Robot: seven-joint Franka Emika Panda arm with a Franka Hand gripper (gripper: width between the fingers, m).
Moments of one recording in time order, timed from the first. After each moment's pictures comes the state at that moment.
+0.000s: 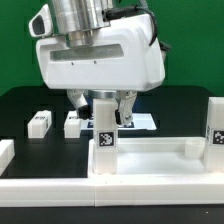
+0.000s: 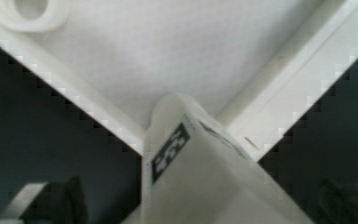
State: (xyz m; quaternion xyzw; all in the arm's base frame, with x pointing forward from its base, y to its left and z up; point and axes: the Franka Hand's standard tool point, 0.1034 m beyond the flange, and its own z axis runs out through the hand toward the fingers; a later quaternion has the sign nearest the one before) arm 0.630 -0.053 0.101 -0.93 0.36 0.00 0.08
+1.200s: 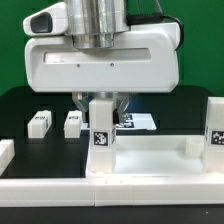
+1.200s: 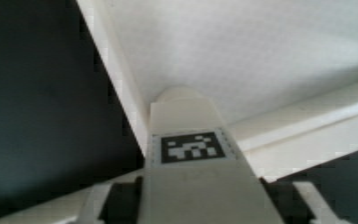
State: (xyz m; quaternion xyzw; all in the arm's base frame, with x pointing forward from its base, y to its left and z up) arm 0.629 -0.051 0.099 -0.98 0.22 0.00 0.02
